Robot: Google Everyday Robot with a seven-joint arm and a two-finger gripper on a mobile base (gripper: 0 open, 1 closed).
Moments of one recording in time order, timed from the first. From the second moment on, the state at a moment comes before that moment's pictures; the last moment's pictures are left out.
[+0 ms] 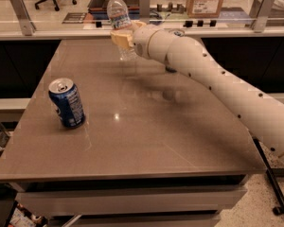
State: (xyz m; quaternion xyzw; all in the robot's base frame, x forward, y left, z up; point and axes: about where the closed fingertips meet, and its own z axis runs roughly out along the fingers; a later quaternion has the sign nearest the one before) arm 0.756 0.053 0.942 -0.31 0.65 0.22 0.66
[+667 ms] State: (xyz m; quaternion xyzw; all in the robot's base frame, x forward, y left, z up) arm 0.763 0.069 0.912 -0.30 0.65 0.26 0.65
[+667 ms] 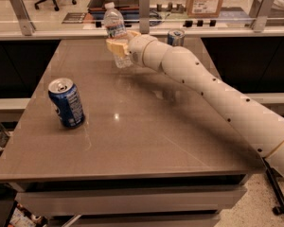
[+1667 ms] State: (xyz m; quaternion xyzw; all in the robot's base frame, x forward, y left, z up) arm 0.762 0.073 0.891 -0.29 0.66 0.28 0.63
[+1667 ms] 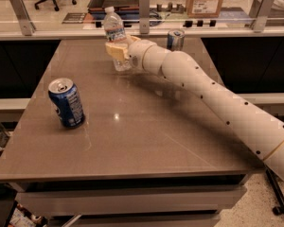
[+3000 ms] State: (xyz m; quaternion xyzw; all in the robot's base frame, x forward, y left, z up) arm 0.756 0.084 0.852 -0.27 0.68 0.31 0.61
